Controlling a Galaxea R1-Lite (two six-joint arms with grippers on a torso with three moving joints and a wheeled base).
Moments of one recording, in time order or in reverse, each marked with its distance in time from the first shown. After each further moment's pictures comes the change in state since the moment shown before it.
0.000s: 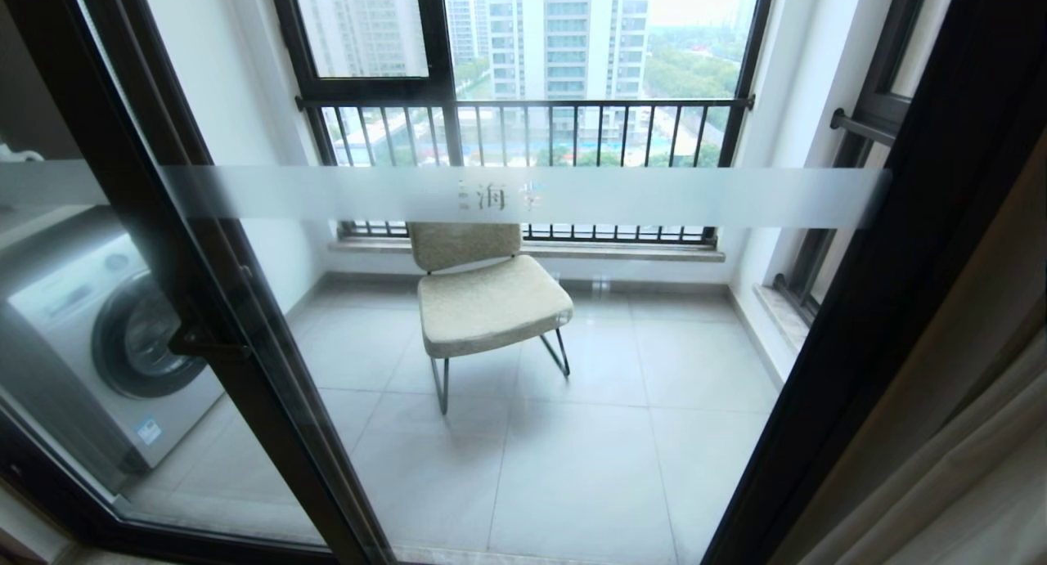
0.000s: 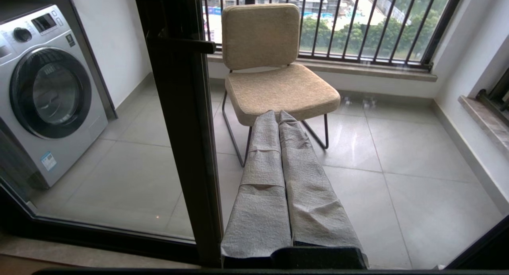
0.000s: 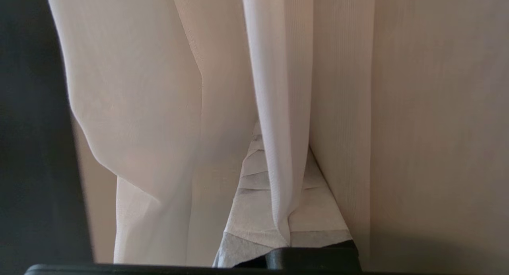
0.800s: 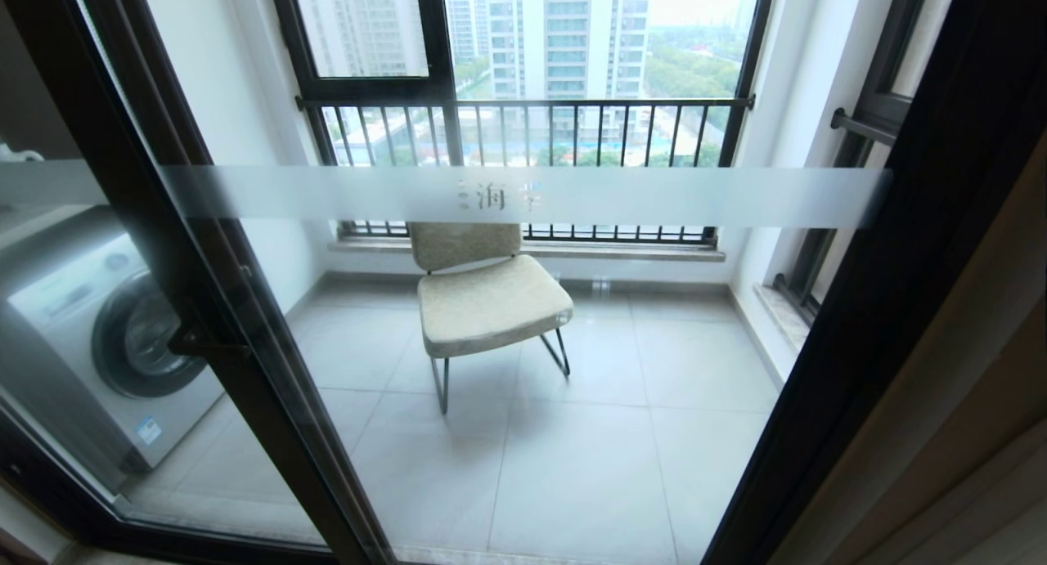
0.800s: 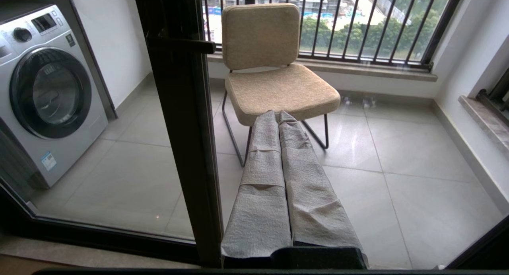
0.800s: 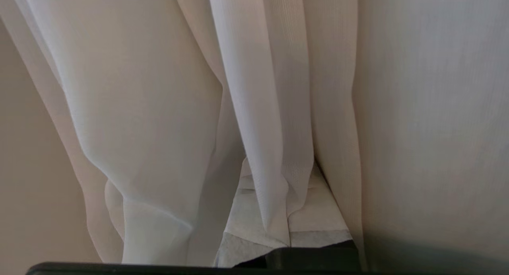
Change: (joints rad) left arm 0.000 0.000 0.000 0.000 0.000 0.000; right arm -0.296 0.241 -0.238 -0.020 0.064 0.072
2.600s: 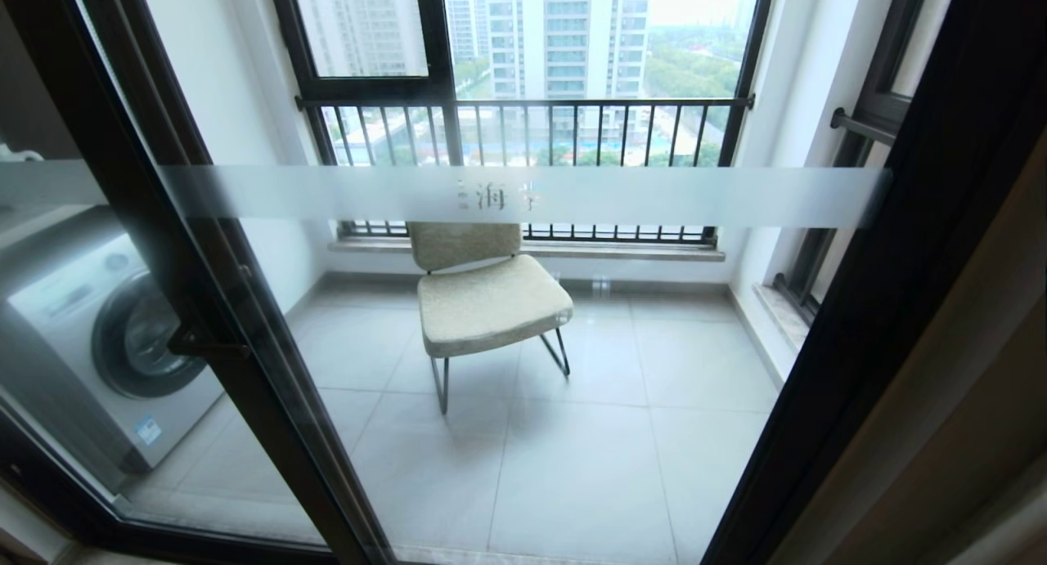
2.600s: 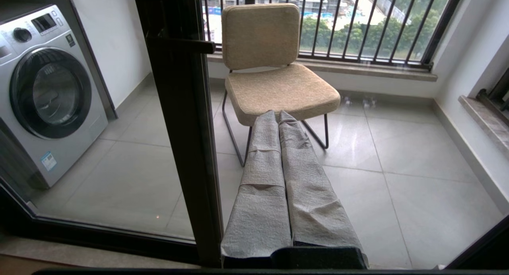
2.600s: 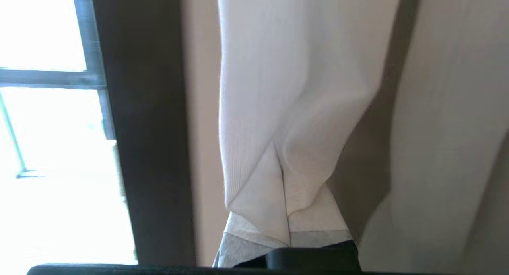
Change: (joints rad) left arm 0.000 0.000 0.000 0.000 0.000 0.000; right arm 0.162 -0.138 0.137 -0.056 0.523 0.208
